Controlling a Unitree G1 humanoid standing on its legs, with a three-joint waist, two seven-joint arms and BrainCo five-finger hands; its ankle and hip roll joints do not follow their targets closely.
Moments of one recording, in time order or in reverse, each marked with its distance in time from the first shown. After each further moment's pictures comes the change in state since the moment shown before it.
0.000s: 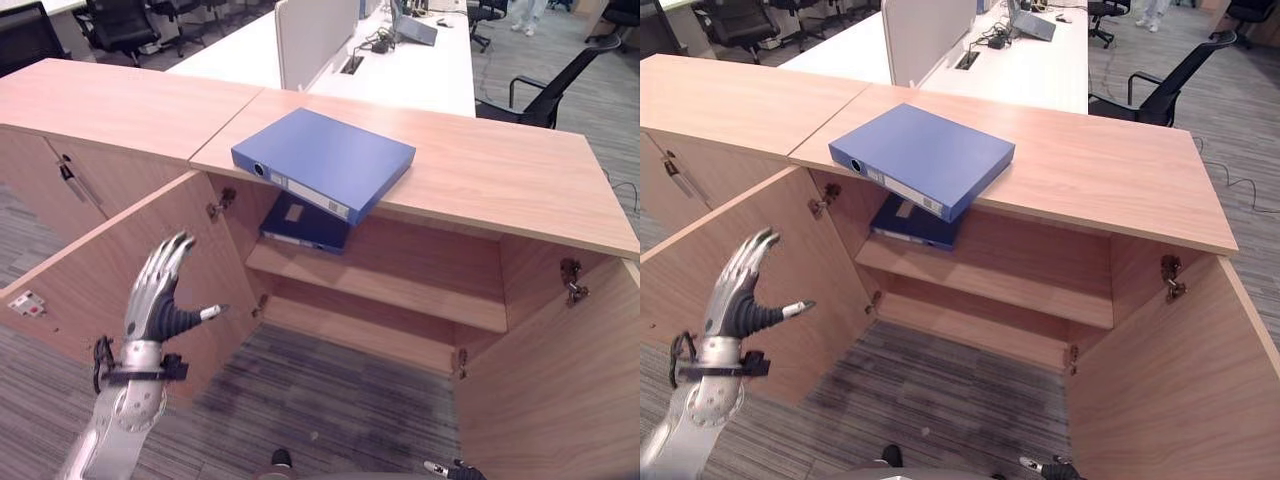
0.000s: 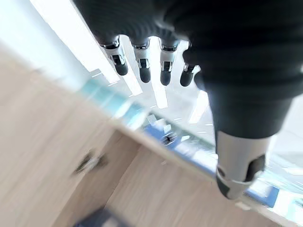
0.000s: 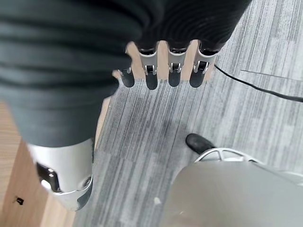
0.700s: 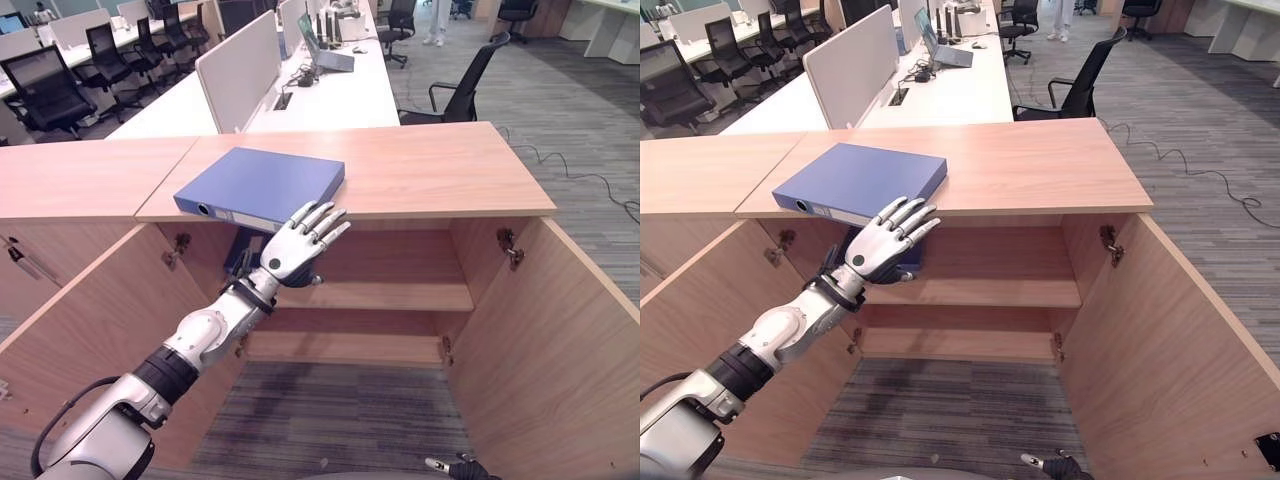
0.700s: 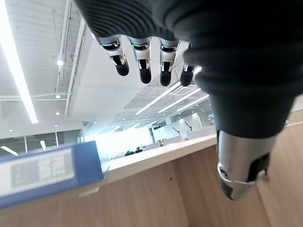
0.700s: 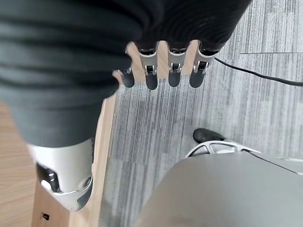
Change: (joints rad) left arm -0.677 -0.076 -0.645 0.457 0.439 0.104 0.063; right arm -0.011 -0.026 0.073 0.002 0.002 -0.013 -0.029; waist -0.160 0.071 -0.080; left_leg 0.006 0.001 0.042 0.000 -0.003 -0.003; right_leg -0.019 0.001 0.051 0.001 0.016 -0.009
